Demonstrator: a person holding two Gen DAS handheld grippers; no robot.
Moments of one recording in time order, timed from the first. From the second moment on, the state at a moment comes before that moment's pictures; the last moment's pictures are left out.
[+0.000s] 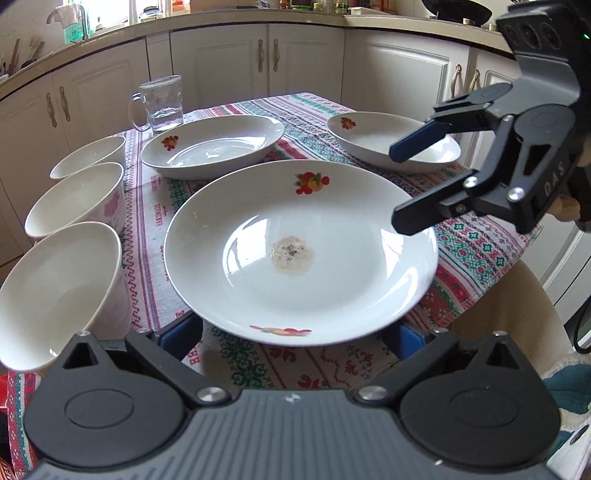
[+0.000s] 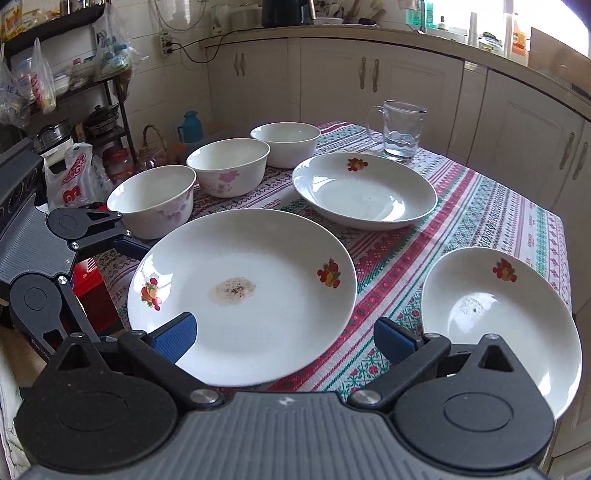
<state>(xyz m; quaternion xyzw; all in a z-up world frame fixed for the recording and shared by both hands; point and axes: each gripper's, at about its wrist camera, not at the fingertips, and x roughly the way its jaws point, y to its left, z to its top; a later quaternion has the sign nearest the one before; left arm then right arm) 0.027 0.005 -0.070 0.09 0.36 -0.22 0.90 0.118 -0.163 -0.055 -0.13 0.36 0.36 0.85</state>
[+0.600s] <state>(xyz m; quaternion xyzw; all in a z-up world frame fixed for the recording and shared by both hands) 0.029 0.003 -0.071 0.09 0.36 -0.23 0.90 0.211 -0.128 -0.064 -0.14 0.44 0.43 0.78</state>
